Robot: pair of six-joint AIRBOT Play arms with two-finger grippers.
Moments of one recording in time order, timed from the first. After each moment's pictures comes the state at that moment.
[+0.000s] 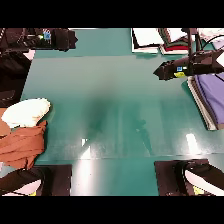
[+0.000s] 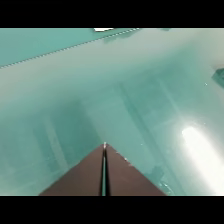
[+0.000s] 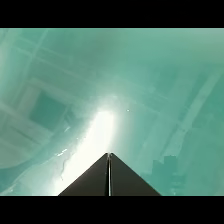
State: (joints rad) left arm -0.43 -1.20 1.69 1.37 -0.98 -1.62; right arm 0.18 -1.07 1.31 -1.19 1.13 1.40
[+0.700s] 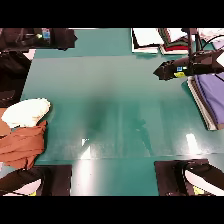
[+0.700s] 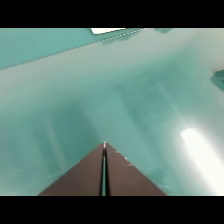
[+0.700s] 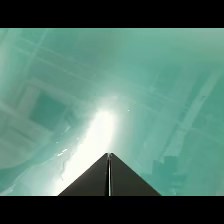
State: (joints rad) left arm -0.40 -1.18 1.69 1.39 -0.99 -1.61; right arm 0.18 -1.07 1.31 -1.19 1.13 1.40
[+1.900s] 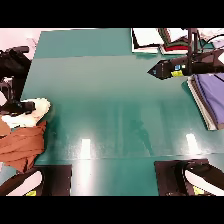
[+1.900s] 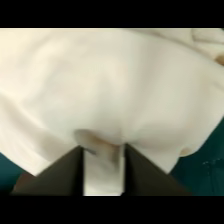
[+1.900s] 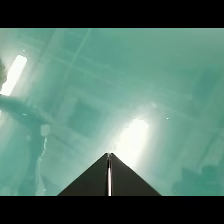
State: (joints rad) left arm 0.21 -1.07 0.85 1.71 -0.96 -1.67; right arm 0.18 -1.07 1.31 -1.04 1.13 1.40
